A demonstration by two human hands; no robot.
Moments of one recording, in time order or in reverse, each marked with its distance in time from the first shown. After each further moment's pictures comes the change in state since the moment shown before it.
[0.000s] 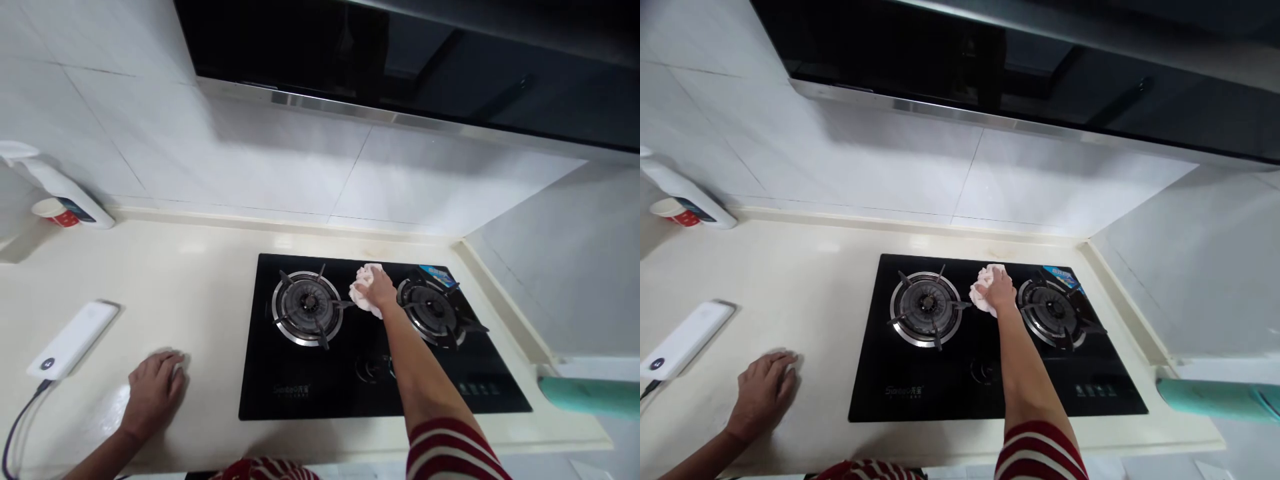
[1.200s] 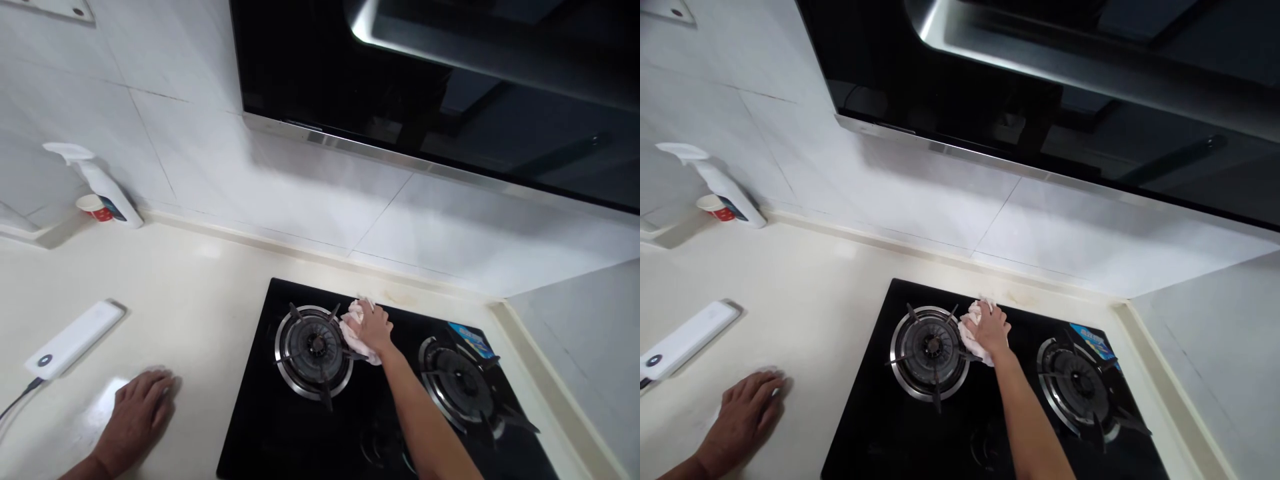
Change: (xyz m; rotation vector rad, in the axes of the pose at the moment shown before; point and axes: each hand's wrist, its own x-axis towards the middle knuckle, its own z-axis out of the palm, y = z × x) left_hand -0.012 -0.007 0.006 0.056 0.131 0.126; right_hand 0.014 -0.051 0.015 -0.219 -0.103 -0.200
